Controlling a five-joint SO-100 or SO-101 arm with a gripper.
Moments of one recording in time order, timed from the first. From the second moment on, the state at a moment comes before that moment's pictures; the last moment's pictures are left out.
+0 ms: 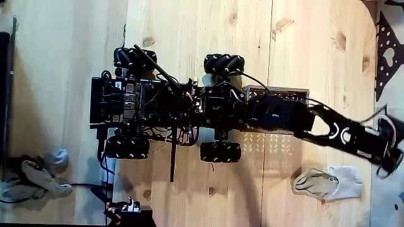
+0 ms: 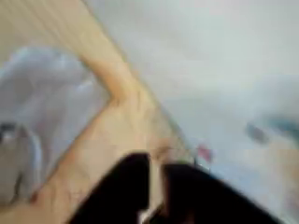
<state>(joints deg) 23.2 65.9 67.3 44.2 12.5</state>
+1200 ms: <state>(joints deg) 22.1 66.3 67.2 49.3 -10.5</state>
